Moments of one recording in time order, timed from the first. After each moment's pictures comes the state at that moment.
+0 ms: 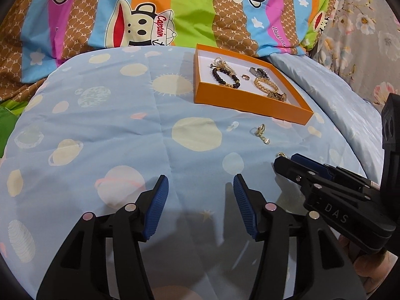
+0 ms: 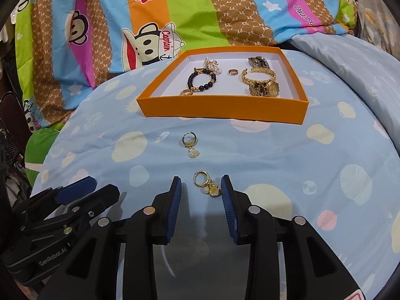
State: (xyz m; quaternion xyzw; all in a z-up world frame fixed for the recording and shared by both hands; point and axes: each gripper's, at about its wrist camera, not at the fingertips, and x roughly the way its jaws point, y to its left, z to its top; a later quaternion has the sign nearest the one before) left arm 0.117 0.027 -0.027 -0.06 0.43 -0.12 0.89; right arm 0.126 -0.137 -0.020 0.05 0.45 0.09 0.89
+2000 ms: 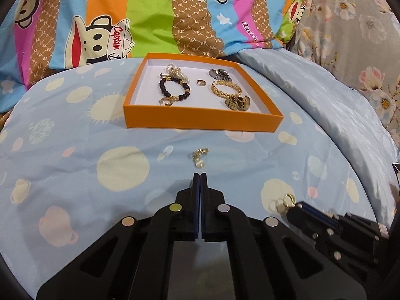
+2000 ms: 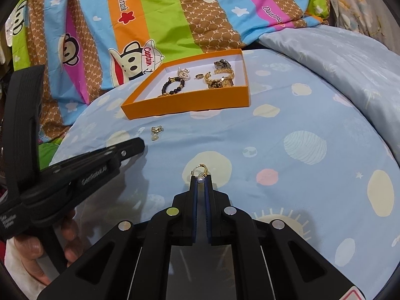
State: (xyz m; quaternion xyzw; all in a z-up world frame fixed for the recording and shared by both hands) left arm 0.138 -0.039 -0.021 -0.03 0.42 -0.17 0.89; right arm 0.078 -0.185 -0.013 0.10 0.42 0.06 0.90
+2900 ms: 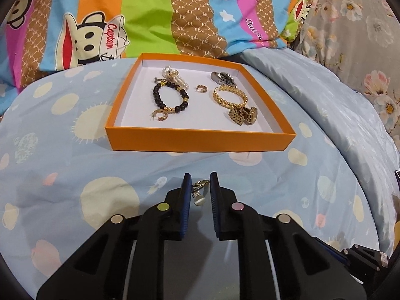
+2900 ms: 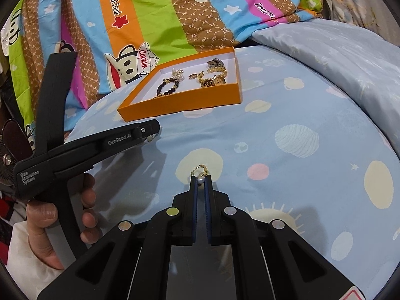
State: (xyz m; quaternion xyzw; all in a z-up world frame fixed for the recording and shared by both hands) left arm 0.179 -0.054 -0.023 -0.04 0.42 -0.17 0.89; right arm 0.077 -0.197 -0.014 0.12 0.43 0.06 0.89
